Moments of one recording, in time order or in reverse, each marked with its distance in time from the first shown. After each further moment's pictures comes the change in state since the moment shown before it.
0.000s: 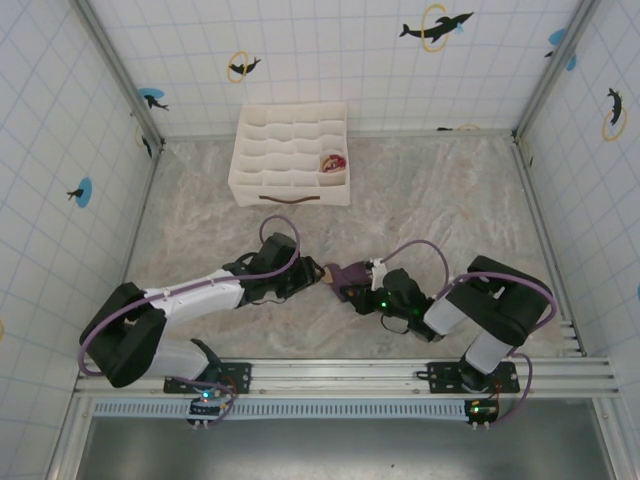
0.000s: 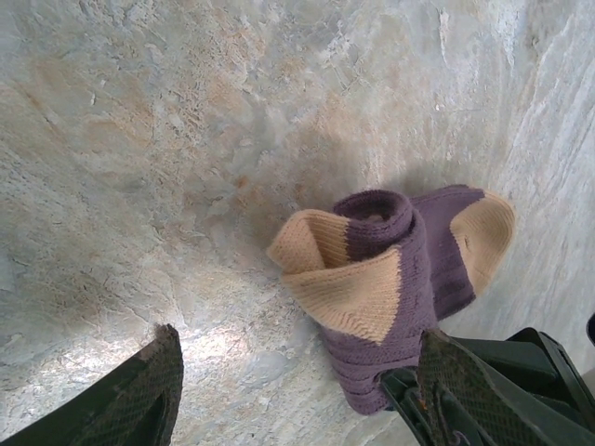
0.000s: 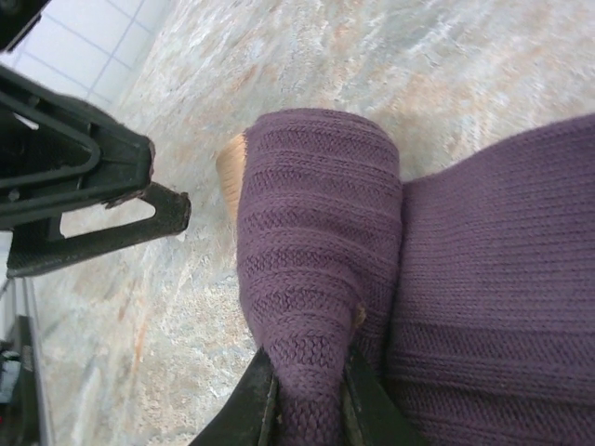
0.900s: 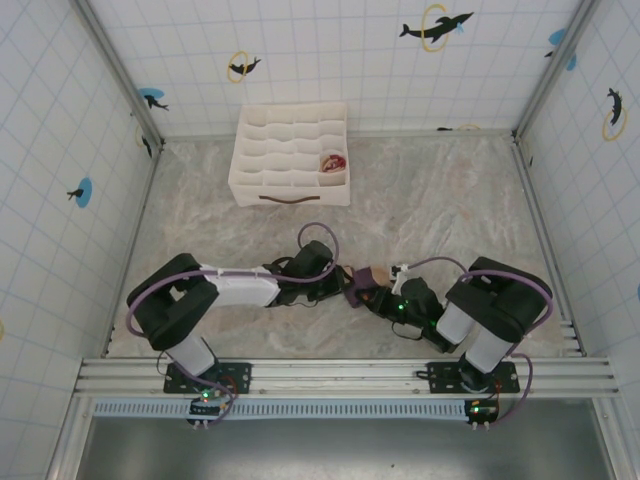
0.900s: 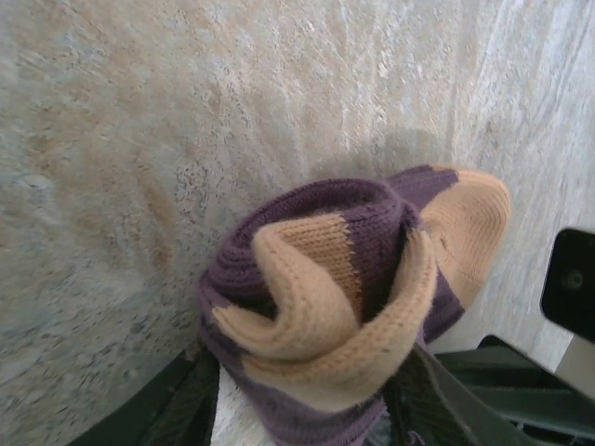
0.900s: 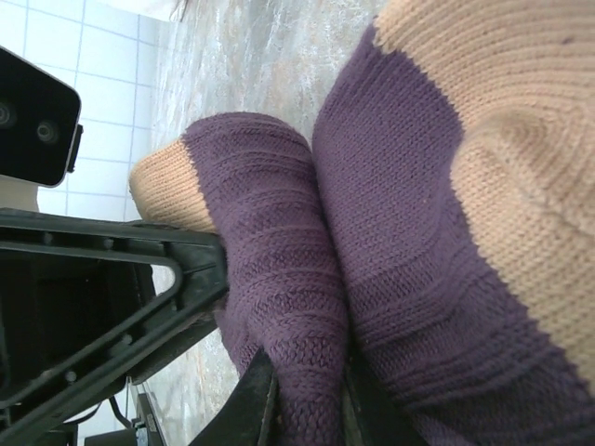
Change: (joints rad) left arm -0.167 0.305 0.103 0.249 0.001 -0.031; right arm -0.061 0.016 -0.152 0.180 -0.005 0.431
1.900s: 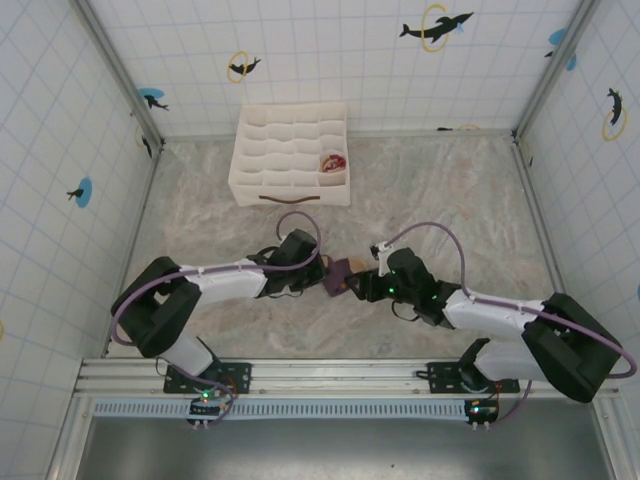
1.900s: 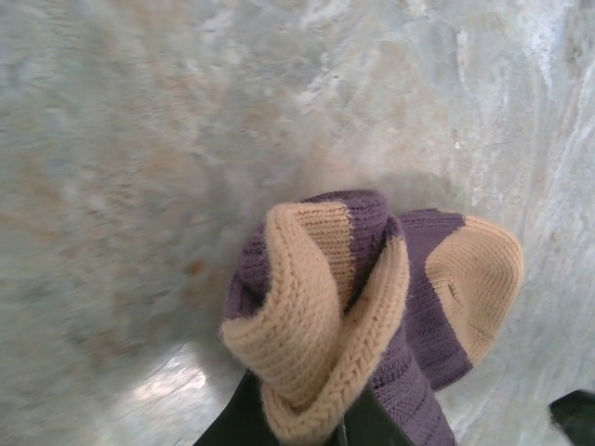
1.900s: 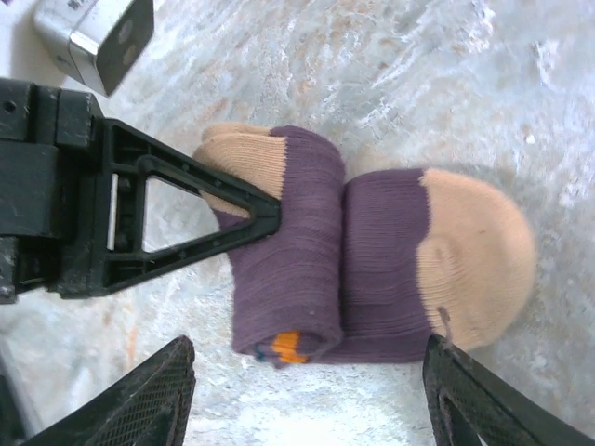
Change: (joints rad) left arm 0.118 -0.098 -0.002 -0.184 -0.094 0.047; right arm 0.012 -0.442 0.337 -0.919 0.051 -0.626
